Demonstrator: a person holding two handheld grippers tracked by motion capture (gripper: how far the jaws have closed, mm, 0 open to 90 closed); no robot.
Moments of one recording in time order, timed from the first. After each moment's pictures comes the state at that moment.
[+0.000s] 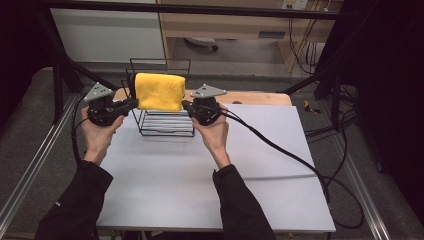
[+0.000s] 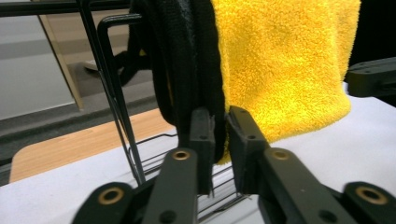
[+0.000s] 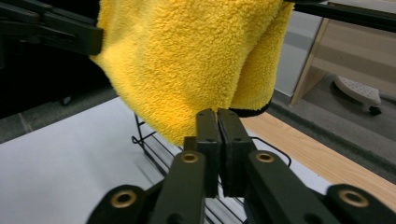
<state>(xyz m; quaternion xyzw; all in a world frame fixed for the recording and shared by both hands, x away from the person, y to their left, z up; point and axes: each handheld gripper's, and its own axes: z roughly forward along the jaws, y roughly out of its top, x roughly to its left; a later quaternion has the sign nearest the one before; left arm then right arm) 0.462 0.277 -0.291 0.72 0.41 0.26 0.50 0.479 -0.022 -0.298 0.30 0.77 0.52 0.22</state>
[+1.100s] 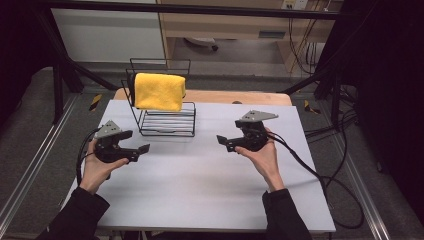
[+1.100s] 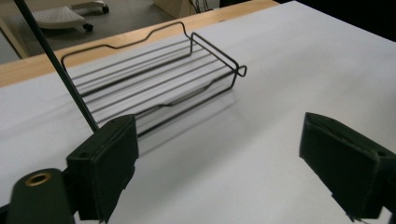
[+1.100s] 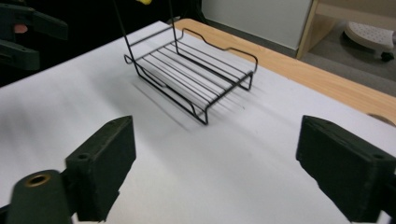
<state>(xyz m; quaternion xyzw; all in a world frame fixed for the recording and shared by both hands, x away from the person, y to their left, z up) 0.408 0.273 -0.372 0.78 0.38 0.18 0.47 0.434 -0.149 -0.340 0.35 0.79 0.48 0.17</state>
